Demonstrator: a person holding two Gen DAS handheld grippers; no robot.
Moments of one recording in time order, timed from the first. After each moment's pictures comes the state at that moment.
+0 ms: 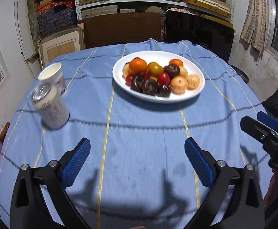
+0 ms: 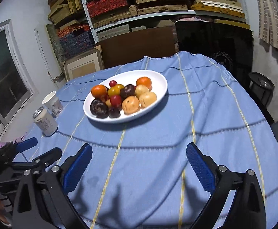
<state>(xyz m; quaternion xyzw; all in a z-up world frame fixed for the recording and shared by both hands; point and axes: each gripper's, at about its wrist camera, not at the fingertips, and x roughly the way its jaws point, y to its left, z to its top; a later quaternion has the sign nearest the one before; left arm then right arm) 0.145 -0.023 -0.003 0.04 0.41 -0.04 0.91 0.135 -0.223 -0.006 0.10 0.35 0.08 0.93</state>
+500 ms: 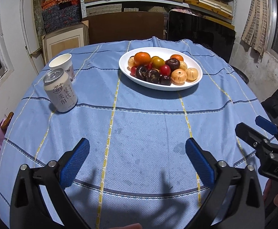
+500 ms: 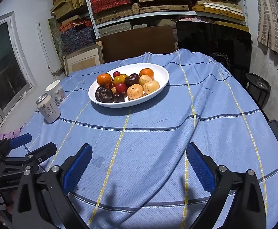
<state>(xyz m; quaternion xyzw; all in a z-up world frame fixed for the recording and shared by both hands) 0.110 -0.011 -0.002 0.03 0.41 -0.03 0.91 0.103 -0.207 -0.011 0.07 0.36 0.07 0.93</state>
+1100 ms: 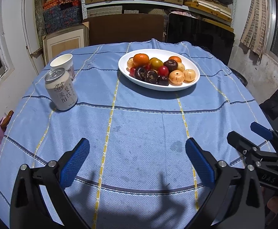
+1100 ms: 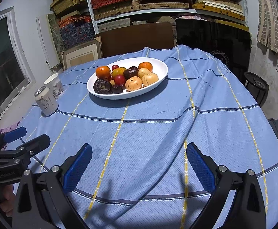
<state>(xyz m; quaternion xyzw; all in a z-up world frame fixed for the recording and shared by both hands) 0.100 -0.012 0.001 0.02 0.41 -0.03 0.91 0.097 -0.204 -0.021 0.07 0.37 0.07 0.92</state>
